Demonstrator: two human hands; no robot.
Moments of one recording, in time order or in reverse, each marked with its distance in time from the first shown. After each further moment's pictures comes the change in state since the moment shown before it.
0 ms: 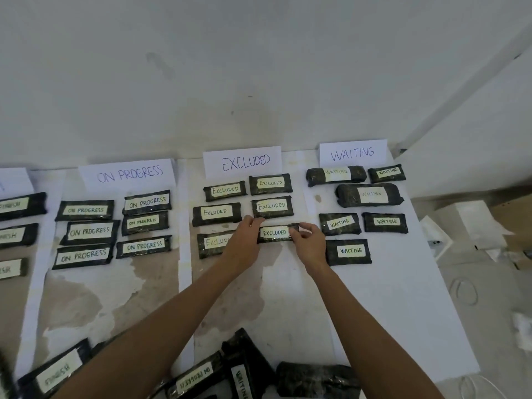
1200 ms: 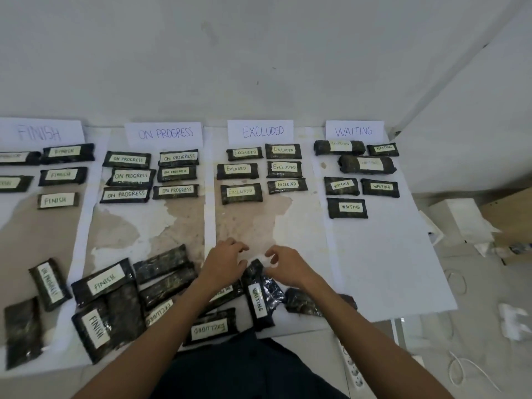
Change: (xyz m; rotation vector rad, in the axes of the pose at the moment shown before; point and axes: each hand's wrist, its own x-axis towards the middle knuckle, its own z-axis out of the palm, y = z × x) left_hand -0.198 -0.044 0.010 0.043 -0.019 -0.055; right_hand -0.182 0.055 -0.002 -0.796 -0.553 -0.281
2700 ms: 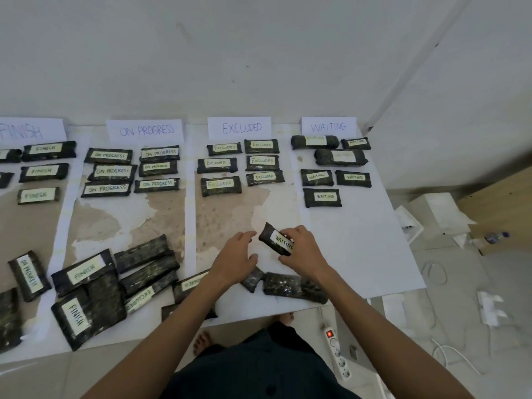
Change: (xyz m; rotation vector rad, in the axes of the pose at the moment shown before) left_hand -0.018 0.081 0.025 -0.178 0.003 0.023; right_hand -0.042 0.059 -0.042 -0.092 0.300 -0.068
